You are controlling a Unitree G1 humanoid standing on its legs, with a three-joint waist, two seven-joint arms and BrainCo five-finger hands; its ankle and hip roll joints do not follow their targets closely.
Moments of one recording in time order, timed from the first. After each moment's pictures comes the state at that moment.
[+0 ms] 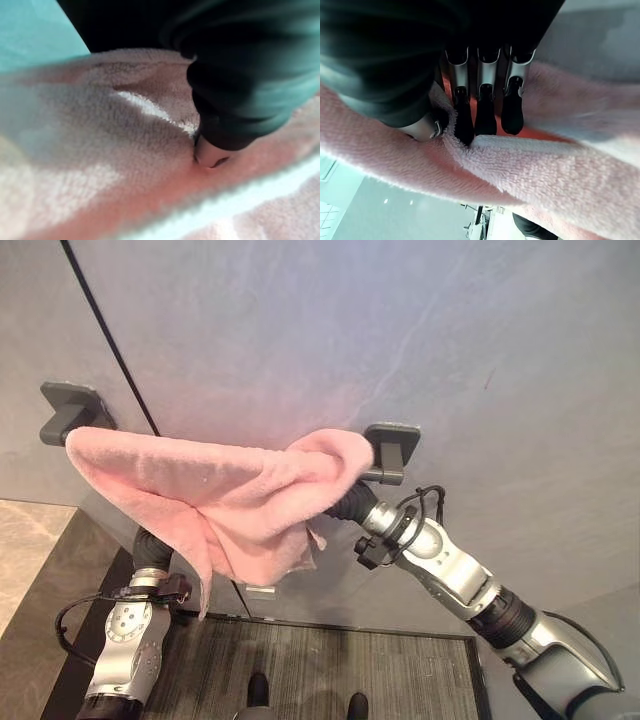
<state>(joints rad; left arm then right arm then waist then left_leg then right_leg) 0.03 0.50 0.03 0.10 -0.63 -0.28 0.03 -0.58 -0.45 0.65 -0.10 0.45 -0.11 0.14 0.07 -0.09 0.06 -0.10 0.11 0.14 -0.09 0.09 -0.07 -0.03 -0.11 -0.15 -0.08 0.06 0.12</state>
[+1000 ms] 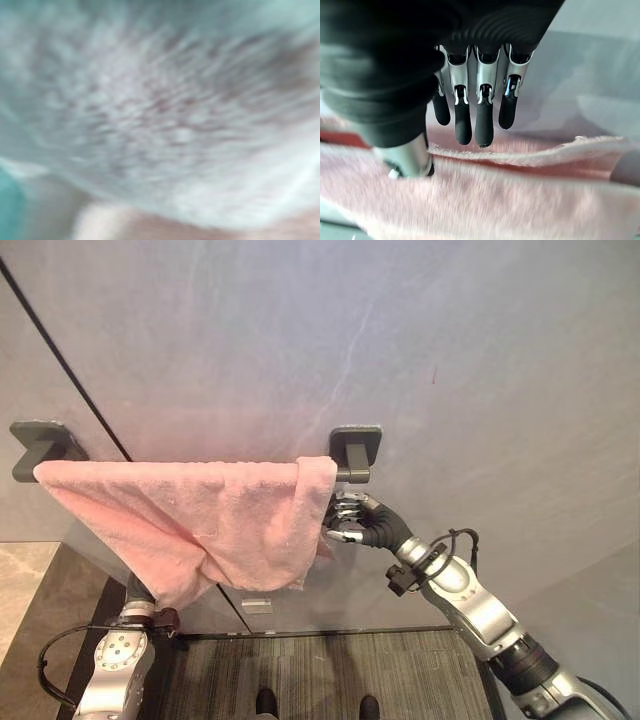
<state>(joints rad) 0.18 0.51 0.06 0.19 -0.31 -0.21 0.06 -0.20 -0.50 0.40 -0.12 0.34 -0.06 0.15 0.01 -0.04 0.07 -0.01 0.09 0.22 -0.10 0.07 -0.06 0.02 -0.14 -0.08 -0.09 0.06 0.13</state>
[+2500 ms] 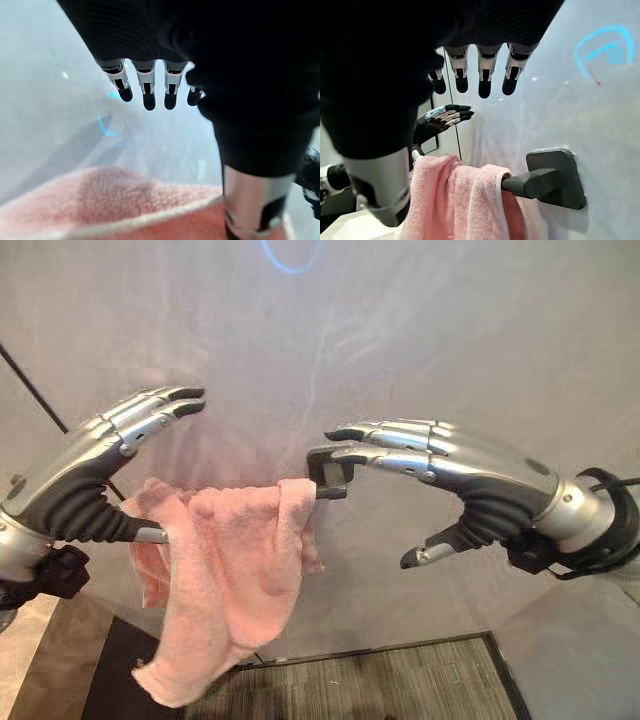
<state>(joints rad) 0.42 1.23 0.56 -0.51 -0.15 -0.46 -0.02 -0.46 -1.22 0.22 -0.62 0.12 -0.34 0.18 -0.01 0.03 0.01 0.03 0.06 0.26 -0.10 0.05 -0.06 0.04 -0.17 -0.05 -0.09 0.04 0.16</state>
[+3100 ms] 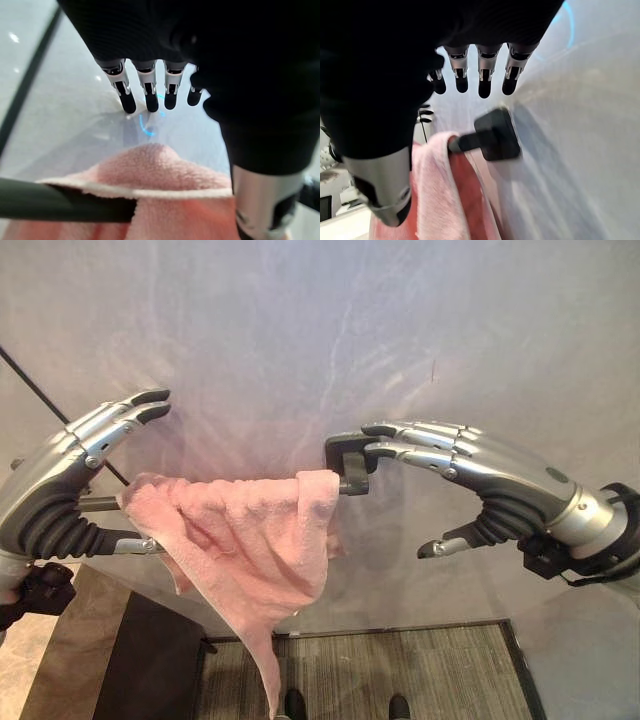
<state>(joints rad) 0.42 1.05 0.61 -0.48 -0.06 -0.50 0.06 -0.21 -1.19 0.02 -0.60 0.02 -0.32 0.17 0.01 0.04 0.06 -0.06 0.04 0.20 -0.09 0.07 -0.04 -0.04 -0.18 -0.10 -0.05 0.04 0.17</state>
